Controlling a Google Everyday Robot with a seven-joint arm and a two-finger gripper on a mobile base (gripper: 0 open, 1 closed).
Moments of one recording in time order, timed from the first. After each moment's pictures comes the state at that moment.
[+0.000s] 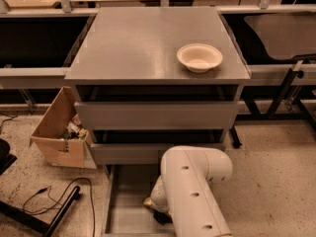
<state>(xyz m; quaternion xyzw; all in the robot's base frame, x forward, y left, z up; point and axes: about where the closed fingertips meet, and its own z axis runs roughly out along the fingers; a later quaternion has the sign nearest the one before) 0.545 -0.021 0.079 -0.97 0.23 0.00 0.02</state>
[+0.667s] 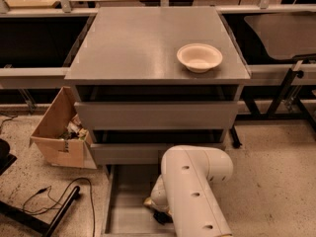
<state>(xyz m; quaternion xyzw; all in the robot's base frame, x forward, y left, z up) 0.545 -0.021 0.081 -0.97 0.23 0.00 0.02</state>
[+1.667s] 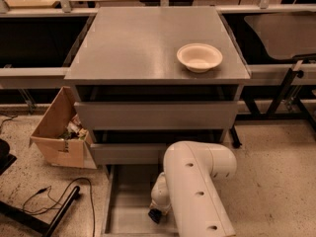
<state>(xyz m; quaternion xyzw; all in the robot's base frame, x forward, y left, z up) 0.545 -0.021 0.106 -0.97 0.23 0.00 0.02</state>
